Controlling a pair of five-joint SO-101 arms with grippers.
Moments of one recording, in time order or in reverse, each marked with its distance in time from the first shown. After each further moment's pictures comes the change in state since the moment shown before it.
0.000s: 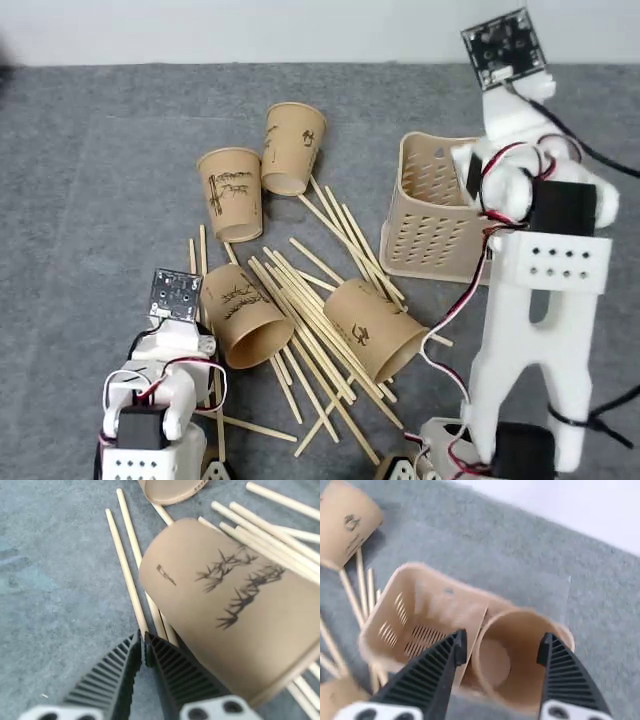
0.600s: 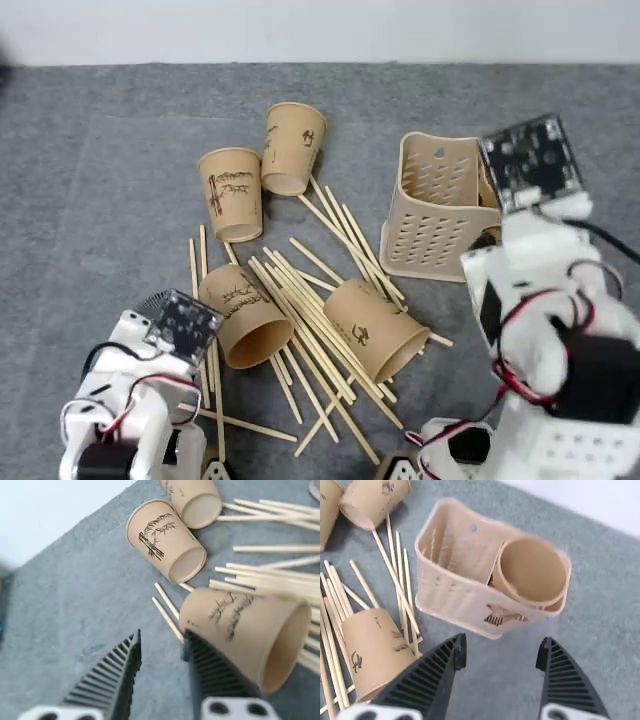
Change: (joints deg) left arm 0.0 -0.3 -27.4 13.3 -26.5; right arm 1.4 -25.8 7.3 21.2 0.0
